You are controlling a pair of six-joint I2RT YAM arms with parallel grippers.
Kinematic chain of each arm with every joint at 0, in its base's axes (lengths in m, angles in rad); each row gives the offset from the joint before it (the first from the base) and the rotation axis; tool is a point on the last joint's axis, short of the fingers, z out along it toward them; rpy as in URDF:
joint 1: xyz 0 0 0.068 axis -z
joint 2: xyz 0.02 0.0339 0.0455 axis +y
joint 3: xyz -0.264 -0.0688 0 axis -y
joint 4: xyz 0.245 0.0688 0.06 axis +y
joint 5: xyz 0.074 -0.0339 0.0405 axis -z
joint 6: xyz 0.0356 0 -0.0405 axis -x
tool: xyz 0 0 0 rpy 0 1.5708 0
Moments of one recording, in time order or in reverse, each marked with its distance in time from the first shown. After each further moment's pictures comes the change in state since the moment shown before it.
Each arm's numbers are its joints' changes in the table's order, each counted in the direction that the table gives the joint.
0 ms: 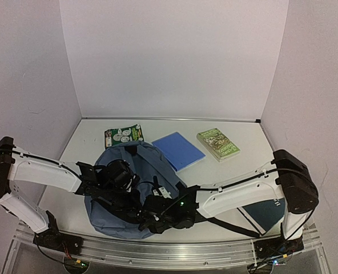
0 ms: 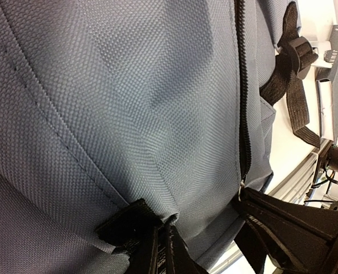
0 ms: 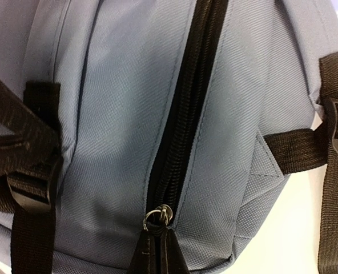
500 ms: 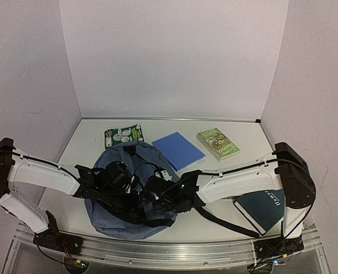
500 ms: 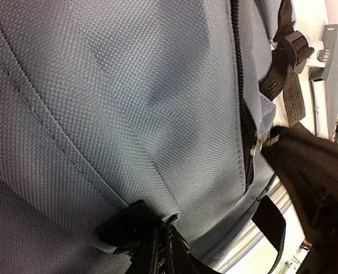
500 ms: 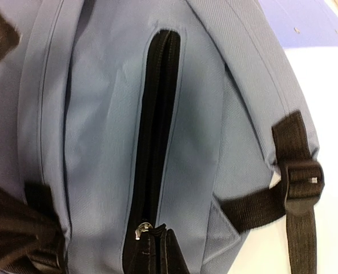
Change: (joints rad) left arm 0.000 -0.013 -0.052 -0.083 0.002 -0.002; right arm 0.098 0.004 0.062 -0.020 0.060 0.038
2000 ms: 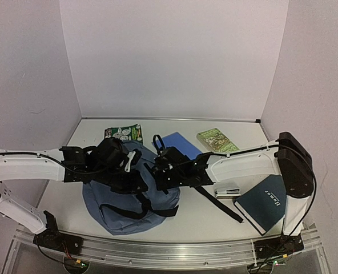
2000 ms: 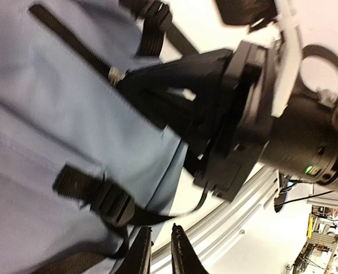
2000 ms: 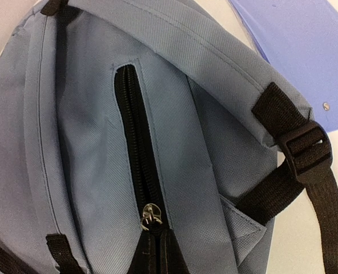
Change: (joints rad) left arm 0.002 -0.132 0.224 0.213 -0.095 -0.118; right arm 0.208 -0.025 -0.060 -0.308 -0.228 0.205
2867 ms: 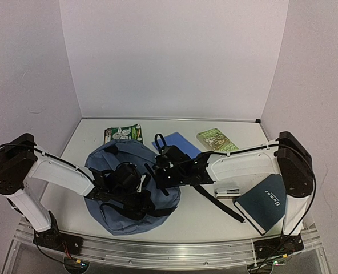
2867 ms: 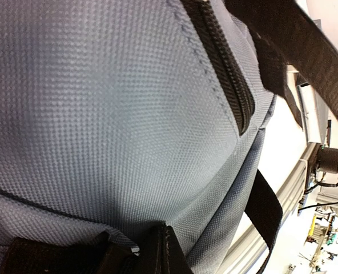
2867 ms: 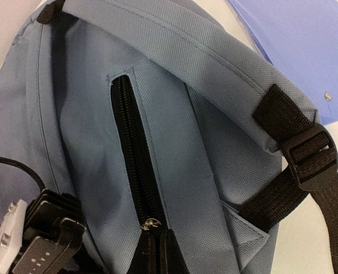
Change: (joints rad) left arm 0.001 0.307 -0.187 -0.449 0.108 0.067; right arm 0.018 0.000 0.002 -0.005 -0.022 -0.058
